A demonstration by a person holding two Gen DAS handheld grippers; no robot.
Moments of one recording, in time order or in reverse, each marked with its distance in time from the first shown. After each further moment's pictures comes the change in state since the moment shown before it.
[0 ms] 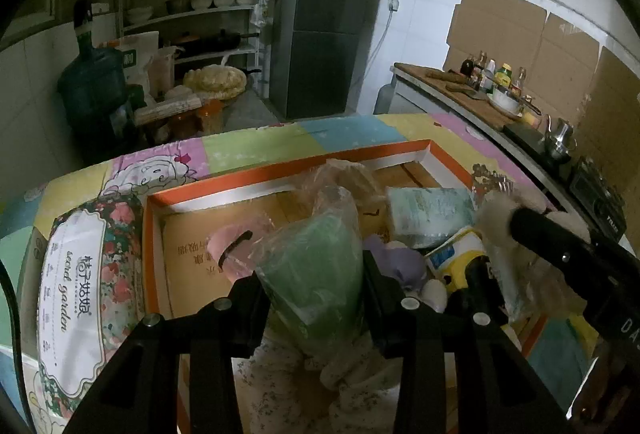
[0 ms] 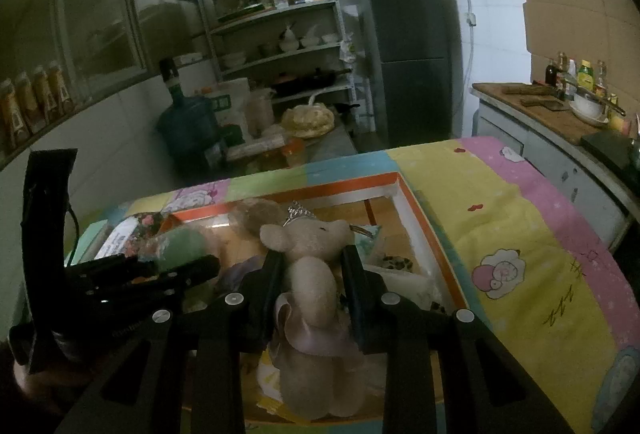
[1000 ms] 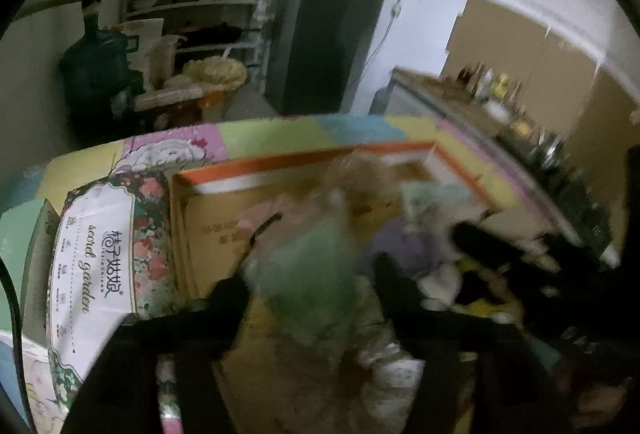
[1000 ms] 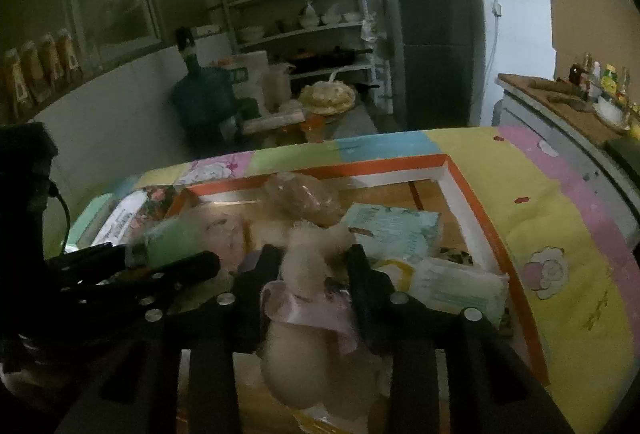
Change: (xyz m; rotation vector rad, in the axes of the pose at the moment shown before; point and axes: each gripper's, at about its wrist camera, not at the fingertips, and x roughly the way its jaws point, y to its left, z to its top) left arm -0.020 0.035 -0.015 -0.065 -0.017 -0.075; right arm 0.042 0.036 -0.004 -0.048 0.081 0.049
